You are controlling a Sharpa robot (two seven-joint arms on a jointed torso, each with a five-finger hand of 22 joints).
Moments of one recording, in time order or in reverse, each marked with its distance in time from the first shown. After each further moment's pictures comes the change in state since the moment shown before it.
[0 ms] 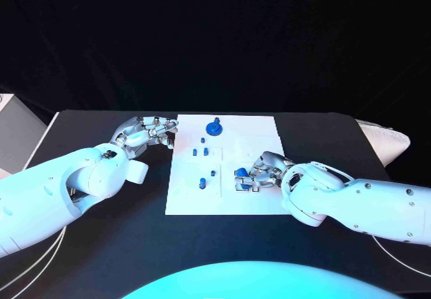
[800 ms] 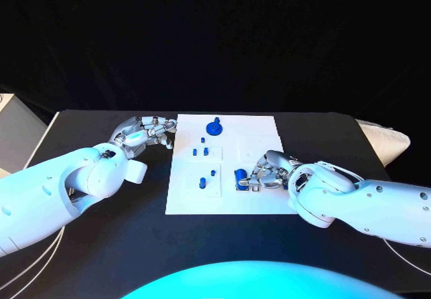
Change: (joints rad) left arm 0.000 -0.006 0.000 0.000 0.000 0.000 -0.002; left_hand 0.000 0.000 -0.004 0.004 0.000 -0.003 -0.003 0.000 -0.001 -0.004 -0.004 0.000 0.000 0.000 0.000 0.000 0.000 0.000 0.004 0.004 0.000 -0.001; right arm -0.002 -0.054 0.000 0.028 -0.055 0.011 0.067; right_hand 0.039 -0.033 -0.002 -0.002 -0.117 -0.003 0.003 0.041 0.003 -0.002 -0.002 0.000 0.000 0.004 -0.004 0.000 0.001 0.000 -0.004 -0.004 0.000 0.001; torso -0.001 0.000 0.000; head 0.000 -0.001
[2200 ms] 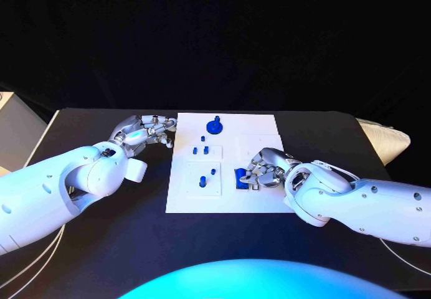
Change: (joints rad) left arm 0.000 0.001 0.000 -0.003 0.000 0.000 -0.005; left_hand 0.000 0.000 0.000 0.000 0.000 0.000 0.000 0.000 0.000 -0.004 0.004 0.004 0.000 0.000 0.000 0.000 0.000 0.000 0.004 -0.004 -0.005 -0.002; right arm -0.016 0.024 0.005 -0.024 -0.045 -0.030 0.074; right_hand 0.253 -0.017 0.243 -0.010 -0.093 0.001 -0.008 0.009 -0.031 0.004 -0.011 0.000 0.000 0.000 -0.007 0.000 0.000 0.000 0.000 -0.007 0.000 0.000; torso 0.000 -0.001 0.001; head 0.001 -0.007
